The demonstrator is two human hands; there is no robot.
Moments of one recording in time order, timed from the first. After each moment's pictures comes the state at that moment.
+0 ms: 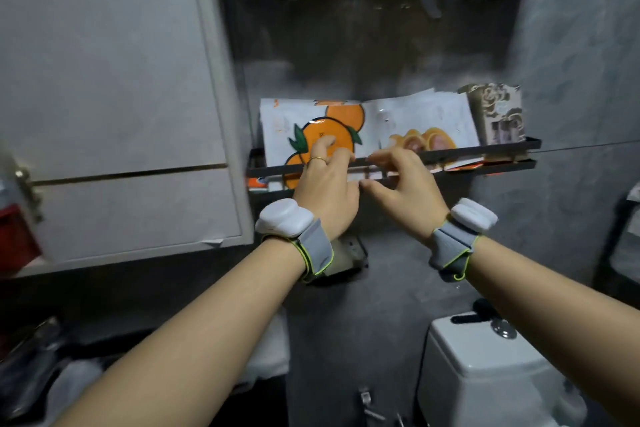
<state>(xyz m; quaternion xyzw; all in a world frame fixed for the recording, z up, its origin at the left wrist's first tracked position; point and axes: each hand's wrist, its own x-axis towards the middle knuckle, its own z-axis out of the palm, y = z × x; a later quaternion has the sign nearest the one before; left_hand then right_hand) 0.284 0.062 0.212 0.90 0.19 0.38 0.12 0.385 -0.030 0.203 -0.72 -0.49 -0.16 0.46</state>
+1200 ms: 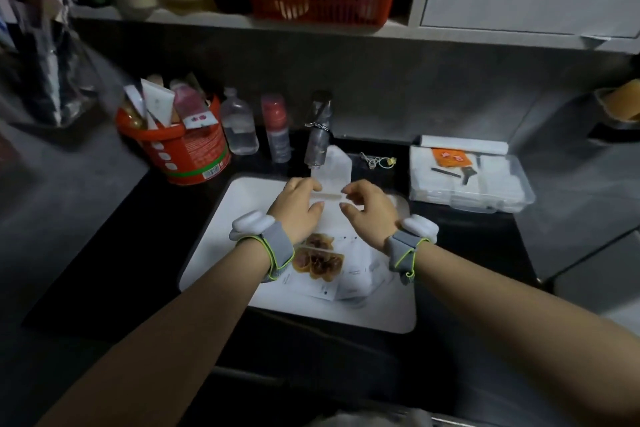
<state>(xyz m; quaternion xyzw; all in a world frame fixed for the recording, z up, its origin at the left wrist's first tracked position) -0.151 0.242 -0.036 0.83 0.47 0.13 0.28 -0.010 0.181 -0.056 -0.74 -0.53 0.21 0.35</state>
